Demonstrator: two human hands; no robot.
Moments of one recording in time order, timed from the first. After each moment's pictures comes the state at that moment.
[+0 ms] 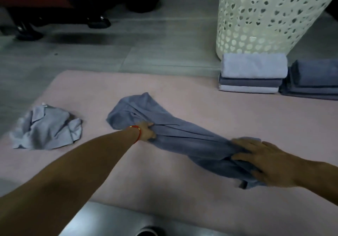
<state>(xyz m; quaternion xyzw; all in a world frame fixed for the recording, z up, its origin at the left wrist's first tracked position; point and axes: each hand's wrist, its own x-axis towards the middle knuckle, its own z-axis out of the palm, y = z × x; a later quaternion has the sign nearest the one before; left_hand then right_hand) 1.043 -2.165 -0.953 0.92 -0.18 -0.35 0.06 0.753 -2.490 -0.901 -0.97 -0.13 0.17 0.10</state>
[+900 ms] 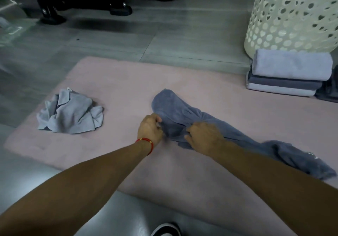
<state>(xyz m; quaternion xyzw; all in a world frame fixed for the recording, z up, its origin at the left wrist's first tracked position) 1.003 -2.112 -0.954 0.94 -0.07 -0.08 0.34 0.920 -2.296 -0.923 -0.99 -0.02 0.14 0.04</state>
